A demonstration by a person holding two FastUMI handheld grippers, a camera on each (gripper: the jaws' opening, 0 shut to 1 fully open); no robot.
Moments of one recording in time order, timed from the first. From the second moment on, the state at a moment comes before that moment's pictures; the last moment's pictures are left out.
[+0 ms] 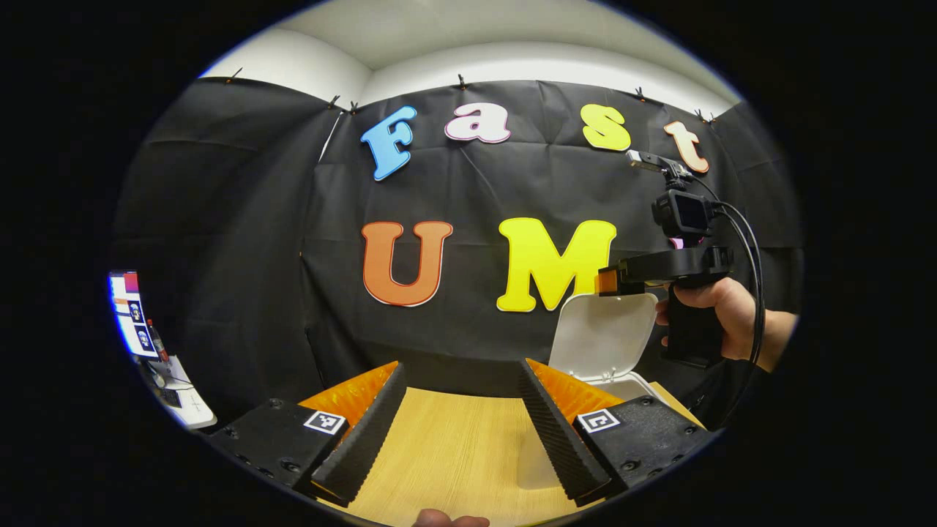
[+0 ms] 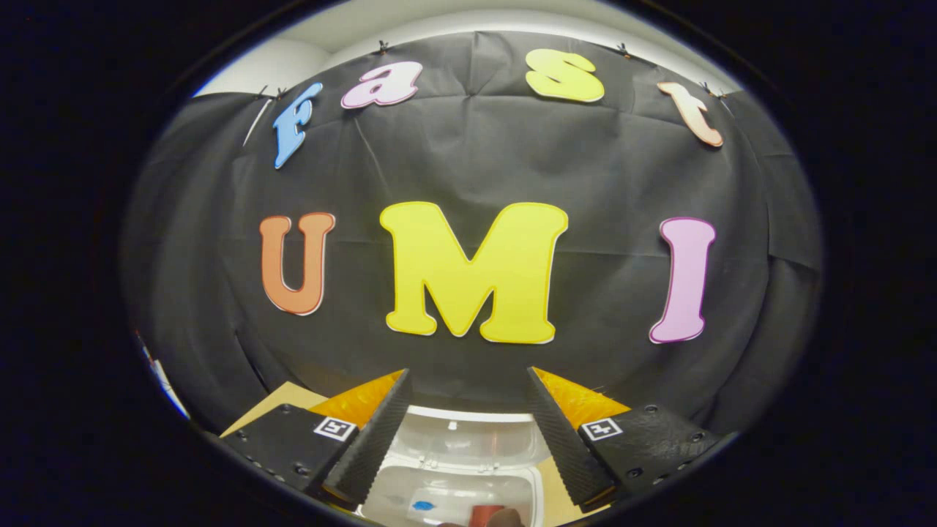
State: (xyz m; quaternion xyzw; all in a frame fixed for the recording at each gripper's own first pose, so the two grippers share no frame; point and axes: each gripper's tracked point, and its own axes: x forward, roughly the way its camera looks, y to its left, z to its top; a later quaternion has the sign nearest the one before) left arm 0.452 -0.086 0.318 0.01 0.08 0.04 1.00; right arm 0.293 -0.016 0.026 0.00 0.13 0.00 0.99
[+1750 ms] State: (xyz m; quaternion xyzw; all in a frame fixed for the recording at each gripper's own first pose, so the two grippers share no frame) left arm 0.003 -0.011 -0.045 0.01 0.09 -0.02 1.00; right arm 0.143 -0.017 -0.110 0.02 0.26 -0.01 0.97
